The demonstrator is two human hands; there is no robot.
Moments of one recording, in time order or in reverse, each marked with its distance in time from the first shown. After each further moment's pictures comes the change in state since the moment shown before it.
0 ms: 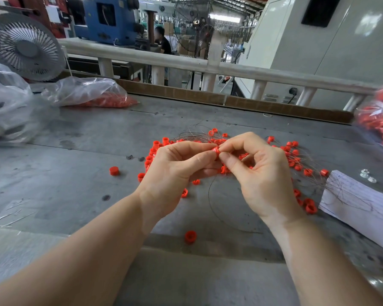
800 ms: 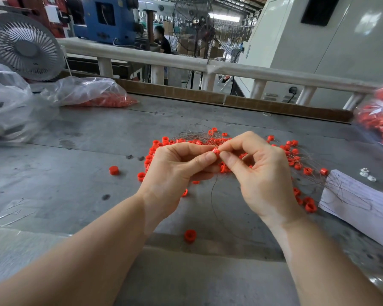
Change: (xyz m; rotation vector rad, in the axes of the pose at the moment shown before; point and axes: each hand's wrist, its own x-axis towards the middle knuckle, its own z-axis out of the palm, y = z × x) left_hand -0.001 -0.001 0.002 0.095 0.050 0.011; right_hand 0.000 -0.002 0.001 -0.045 0.019 -0.030
